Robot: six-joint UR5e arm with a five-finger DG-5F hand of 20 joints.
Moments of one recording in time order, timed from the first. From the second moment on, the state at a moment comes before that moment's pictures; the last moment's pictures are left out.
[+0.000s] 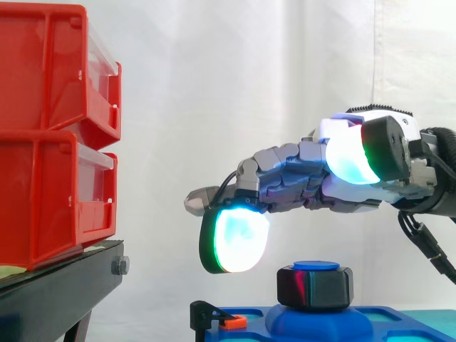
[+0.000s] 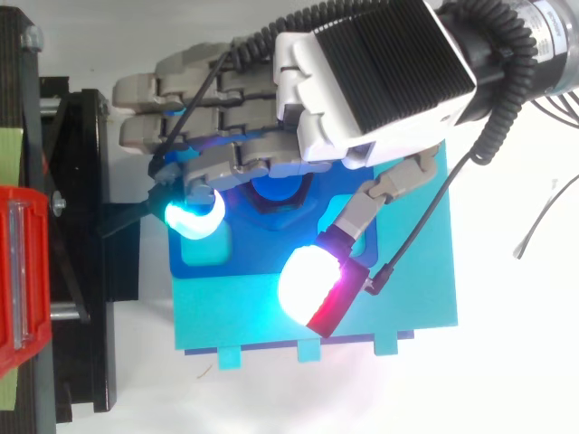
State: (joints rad) arm -0.08 -2.31 -1.17 -2.66 -2.02 -1.16
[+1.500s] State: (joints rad) arm -0.09 -2.31 -1.18 -2.69 -2.02 -1.16
